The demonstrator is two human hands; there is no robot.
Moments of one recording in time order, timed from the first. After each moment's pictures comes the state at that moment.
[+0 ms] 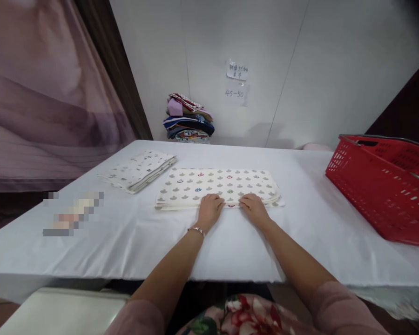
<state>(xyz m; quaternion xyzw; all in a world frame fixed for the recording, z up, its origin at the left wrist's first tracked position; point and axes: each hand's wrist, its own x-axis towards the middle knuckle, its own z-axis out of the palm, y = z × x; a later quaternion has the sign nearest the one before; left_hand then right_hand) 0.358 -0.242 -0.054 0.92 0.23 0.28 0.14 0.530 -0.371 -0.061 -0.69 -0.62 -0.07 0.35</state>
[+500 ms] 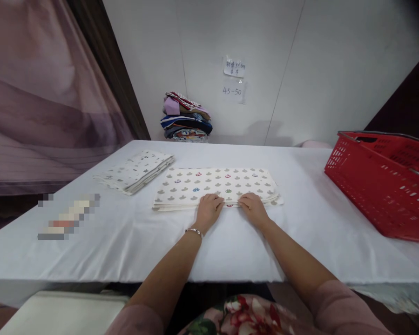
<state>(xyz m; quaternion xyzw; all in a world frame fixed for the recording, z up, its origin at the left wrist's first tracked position) 0.357 -0.244 -0.051 0.92 0.21 0.28 0.14 0.526 -0.374 -0.057 -0.69 -0.62 -0.07 0.38</state>
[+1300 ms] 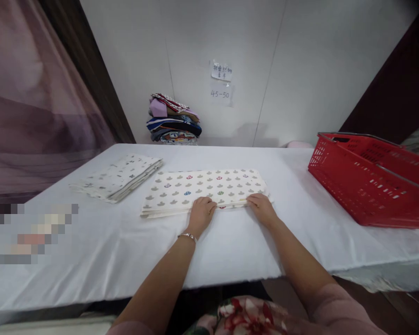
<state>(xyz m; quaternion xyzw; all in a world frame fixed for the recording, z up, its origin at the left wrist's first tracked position) 0.357 -0.240 -0.055 0.94 0.18 0.28 0.13 0.563 -0.412 -0.054 -0.73 -0.58 -0.09 0.35</state>
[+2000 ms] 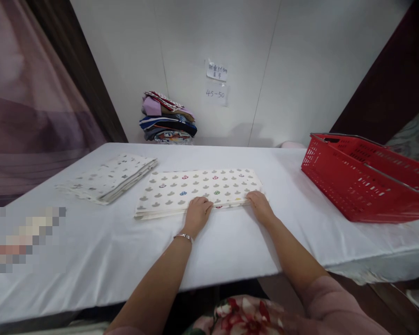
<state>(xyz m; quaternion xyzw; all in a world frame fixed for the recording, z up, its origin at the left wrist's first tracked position) 0.357 -0.239 -0.053 0.94 0.18 0.27 0.14 0.574 -0.418 -0.058 -0.75 -0.57 -0.12 0.32</state>
